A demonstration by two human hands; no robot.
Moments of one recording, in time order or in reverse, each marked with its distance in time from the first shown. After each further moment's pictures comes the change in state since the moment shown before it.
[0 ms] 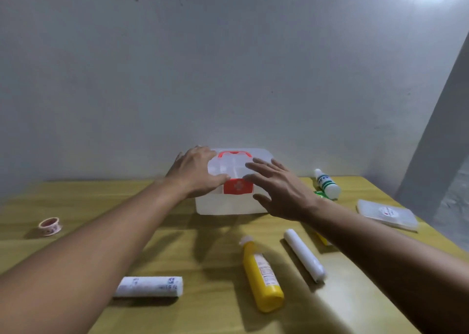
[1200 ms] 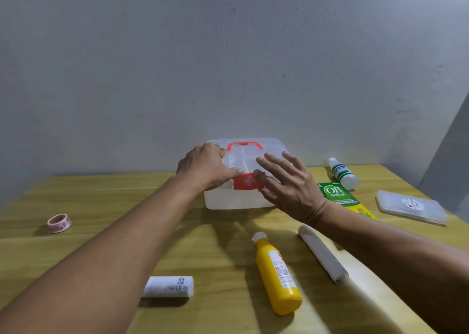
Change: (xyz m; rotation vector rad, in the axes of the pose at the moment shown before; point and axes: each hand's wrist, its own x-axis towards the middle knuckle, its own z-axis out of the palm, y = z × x) left_hand 0.011 0.007 0.006 -0.019 -0.015 -0.168; right_hand 0.000 0.011 0.046 -0.256 0.461 -0.189
